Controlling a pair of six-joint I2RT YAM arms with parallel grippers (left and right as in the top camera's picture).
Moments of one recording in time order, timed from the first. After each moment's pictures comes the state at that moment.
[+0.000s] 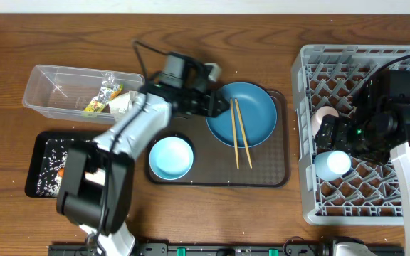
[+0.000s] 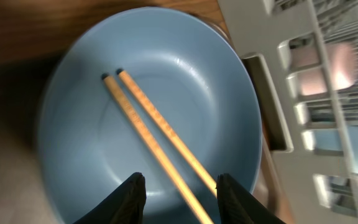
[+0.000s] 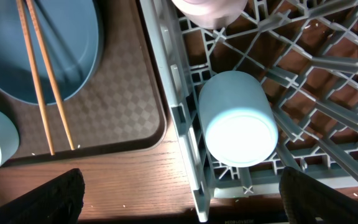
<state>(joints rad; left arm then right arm) -0.38 1.83 1.24 -0.40 0.60 -0.20 -0.04 1.31 1.34 -1.40 -0.14 0.26</state>
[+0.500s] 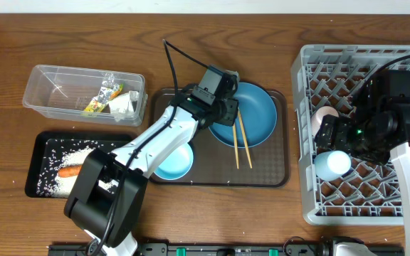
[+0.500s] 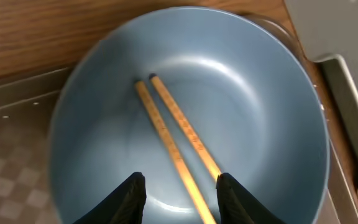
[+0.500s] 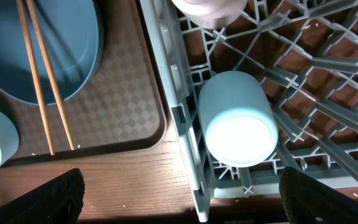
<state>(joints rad) -0.56 1.81 1.24 -0.40 0.15 -0.28 -0.04 1.31 1.34 -1.40 -0.14 0.26</state>
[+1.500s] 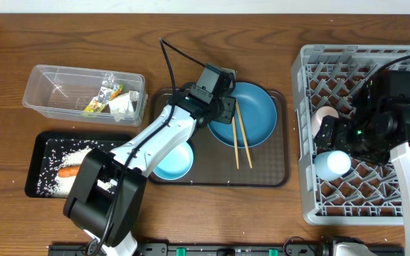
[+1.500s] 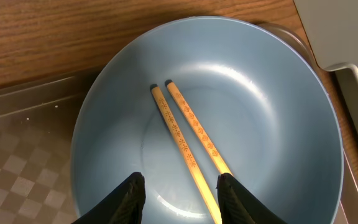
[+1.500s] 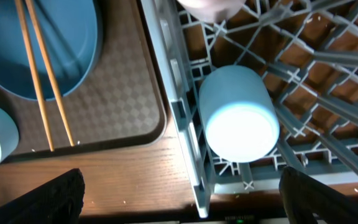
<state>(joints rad) -0.55 1.81 1.24 -0.39 0.12 -0.28 -0.04 1.31 1.34 -1.41 -0.14 0.26</state>
